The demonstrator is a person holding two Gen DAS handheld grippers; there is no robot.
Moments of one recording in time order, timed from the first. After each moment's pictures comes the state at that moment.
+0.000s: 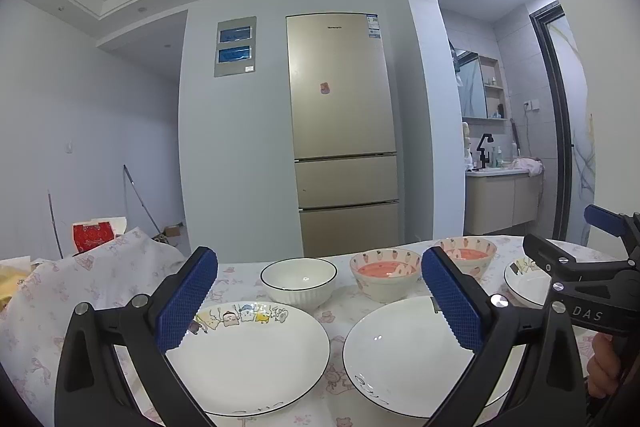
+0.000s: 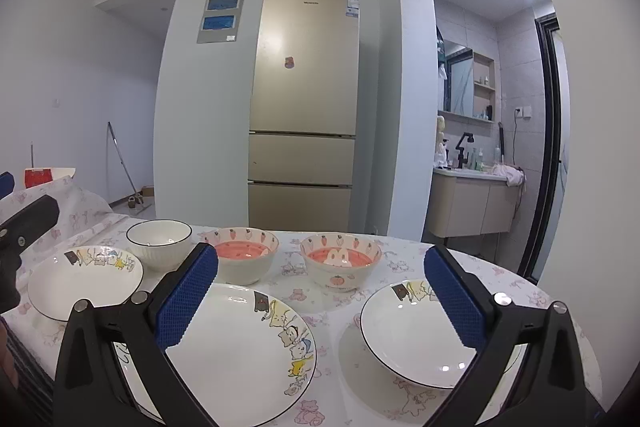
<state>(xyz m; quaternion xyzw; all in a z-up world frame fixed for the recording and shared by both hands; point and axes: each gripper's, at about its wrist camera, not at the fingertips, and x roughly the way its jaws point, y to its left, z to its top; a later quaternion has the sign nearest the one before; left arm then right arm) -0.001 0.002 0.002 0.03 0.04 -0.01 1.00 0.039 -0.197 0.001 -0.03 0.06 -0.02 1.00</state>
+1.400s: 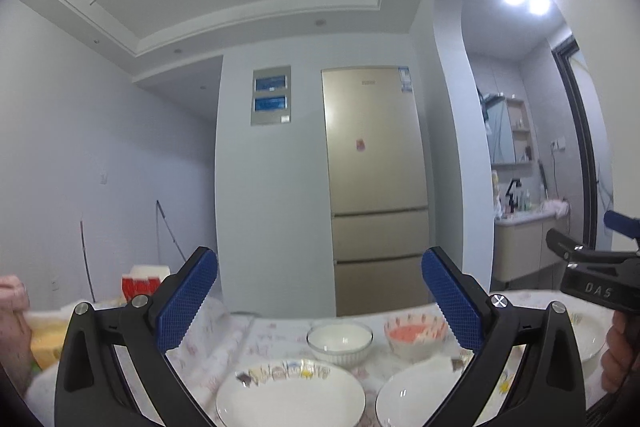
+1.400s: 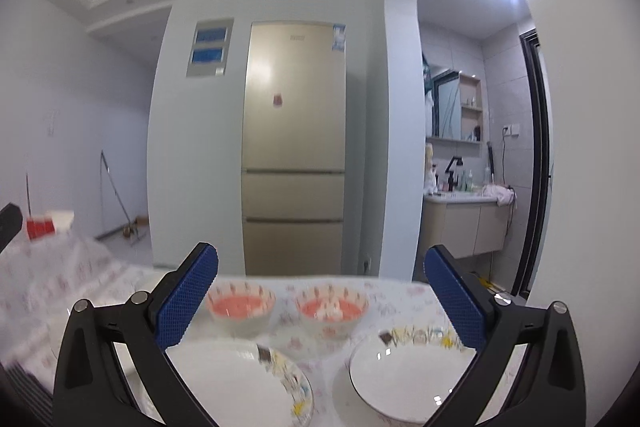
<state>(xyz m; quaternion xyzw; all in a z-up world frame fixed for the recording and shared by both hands) -0.049 0.026 0.082 0.02 -0.05 0.05 1.00 0.011 -0.194 0.086 0.00 0.01 -0.04 1.00</state>
